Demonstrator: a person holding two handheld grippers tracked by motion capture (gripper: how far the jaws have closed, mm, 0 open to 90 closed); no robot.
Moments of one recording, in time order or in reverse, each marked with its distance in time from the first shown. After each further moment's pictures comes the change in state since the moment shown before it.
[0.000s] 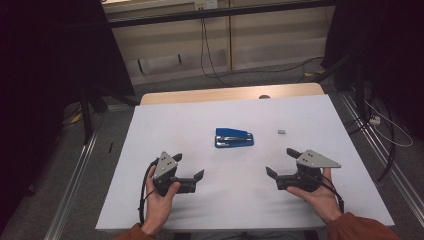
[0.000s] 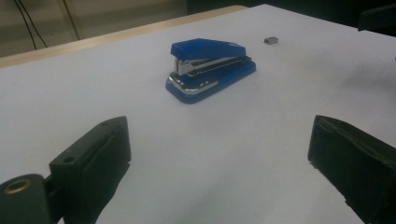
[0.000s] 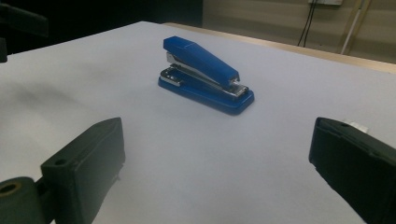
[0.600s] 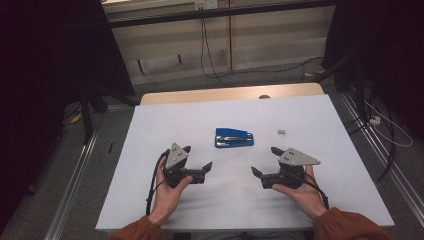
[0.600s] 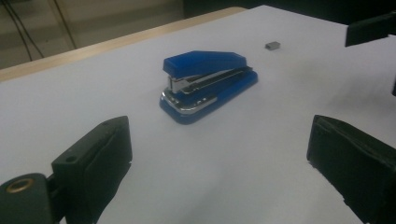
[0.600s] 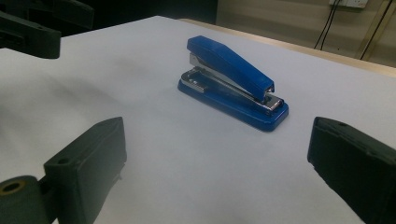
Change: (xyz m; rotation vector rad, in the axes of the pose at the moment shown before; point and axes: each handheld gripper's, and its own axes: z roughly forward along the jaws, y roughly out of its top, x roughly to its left) left arm 0.001 0.014 0.033 0.011 0.006 0.004; right arm 0.020 0.006 0.032 0.016 0.040 -0.049
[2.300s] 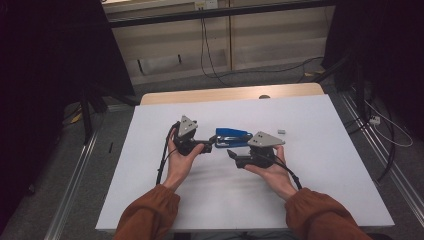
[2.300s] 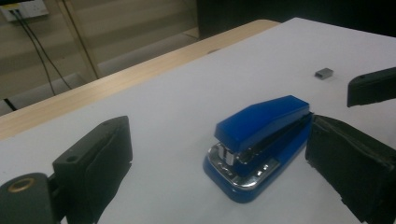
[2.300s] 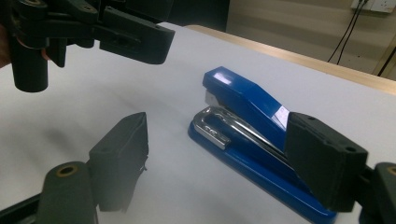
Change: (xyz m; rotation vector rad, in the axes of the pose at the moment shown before) left arm 0.040 0.040 0.066 -0.018 0.050 0.046; right arm 0.011 0.030 0.080 0.007 0.036 -0.017
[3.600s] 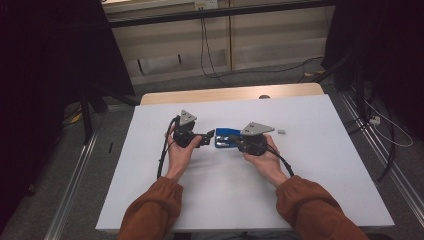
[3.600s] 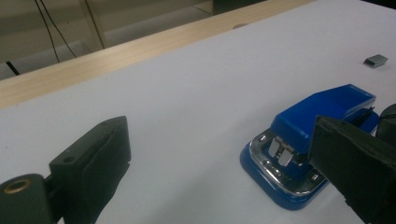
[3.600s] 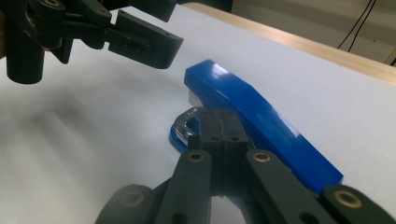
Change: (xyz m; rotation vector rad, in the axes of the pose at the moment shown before) left arm 0.029 -0.009 0.029 0.108 0.017 -0.089; right arm -0.018 0.009 0.035 0.094 0.028 -0.020
